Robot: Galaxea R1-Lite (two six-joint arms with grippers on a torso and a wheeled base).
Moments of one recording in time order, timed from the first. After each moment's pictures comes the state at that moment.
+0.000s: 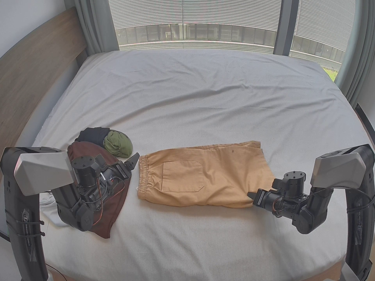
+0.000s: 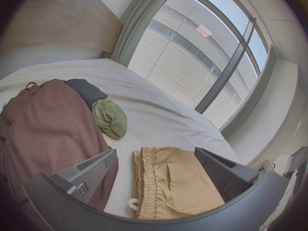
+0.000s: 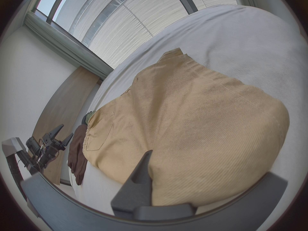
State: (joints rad) left arm -0.21 2.34 -0.65 -1.55 -0.04 -0.51; right arm 0.29 2.43 -0.61 -1.35 0.21 0.59
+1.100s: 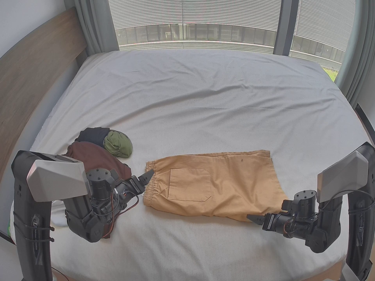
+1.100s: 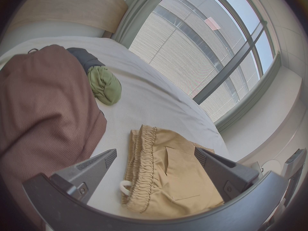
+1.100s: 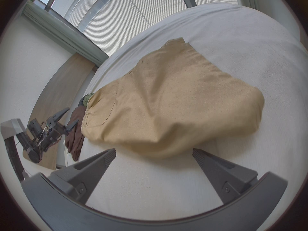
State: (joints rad) left arm -0.31 2.40 -0.61 -1.55 -0.04 -0.63; right arm 0.32 2.40 -0.25 -1.54 0.17 0.54
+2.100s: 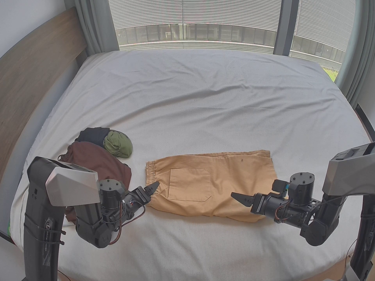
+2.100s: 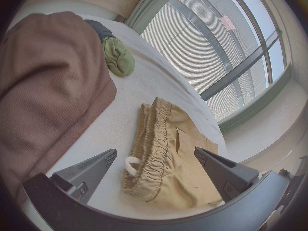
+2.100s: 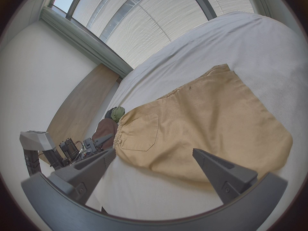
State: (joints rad) left arm -0.34 2.51 -0.63 -1.55 -0.04 -0.75; right arm 0.44 2.22 -0.39 -1.44 0.19 0.58
